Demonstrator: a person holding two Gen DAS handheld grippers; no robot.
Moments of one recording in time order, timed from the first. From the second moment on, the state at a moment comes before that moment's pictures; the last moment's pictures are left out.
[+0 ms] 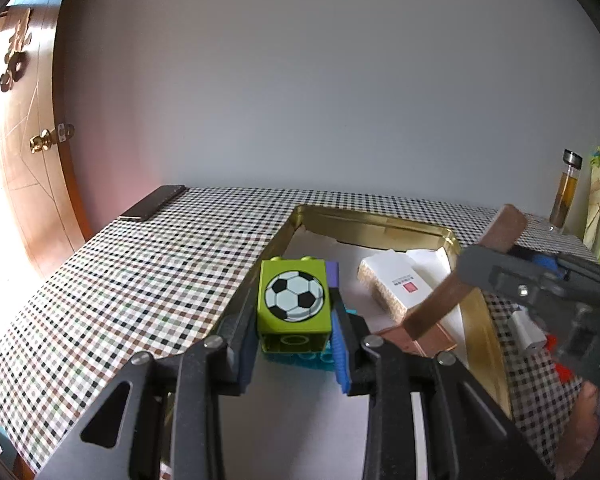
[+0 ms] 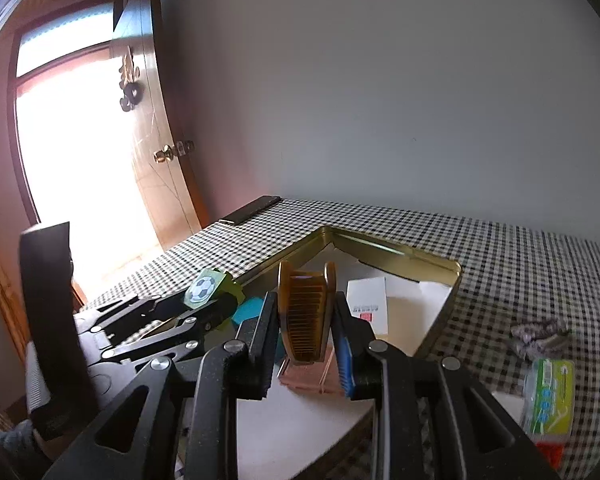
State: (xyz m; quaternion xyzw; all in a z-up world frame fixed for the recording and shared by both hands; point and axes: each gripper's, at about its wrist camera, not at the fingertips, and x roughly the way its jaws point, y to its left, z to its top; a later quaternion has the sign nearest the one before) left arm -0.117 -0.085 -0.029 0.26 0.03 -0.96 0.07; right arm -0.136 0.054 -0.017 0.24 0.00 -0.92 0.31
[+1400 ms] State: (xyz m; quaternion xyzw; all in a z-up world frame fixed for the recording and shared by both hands) left arm -0.080 0.046 -0.020 0.24 -0.02 -0.97 -0.03; right arm -0.083 0.269 -0.048 0.24 -0.14 -0.96 0.11
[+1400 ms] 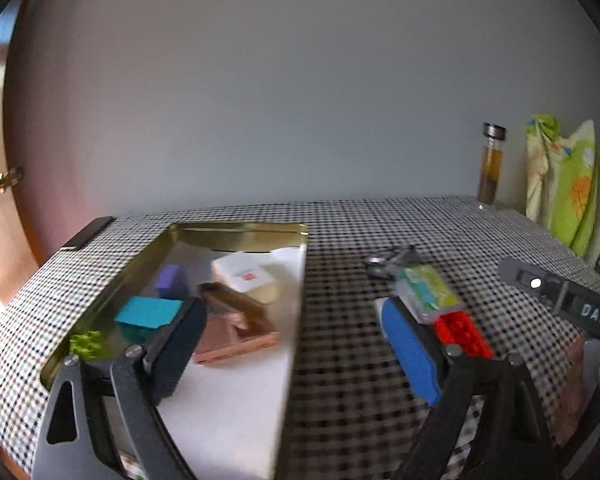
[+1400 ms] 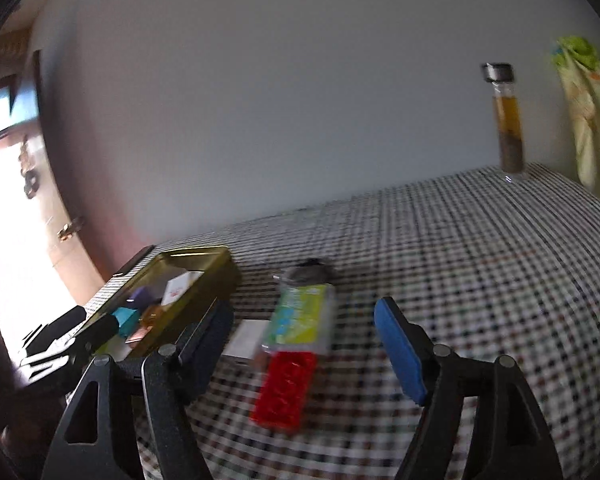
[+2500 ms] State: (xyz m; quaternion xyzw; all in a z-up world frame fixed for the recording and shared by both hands) left arm -0.093 0.100 -0.036 0.28 -0.05 -0.96 -0.09; right arm -0.114 0.254 -0.084 0.37 -0.09 -0.92 0.08
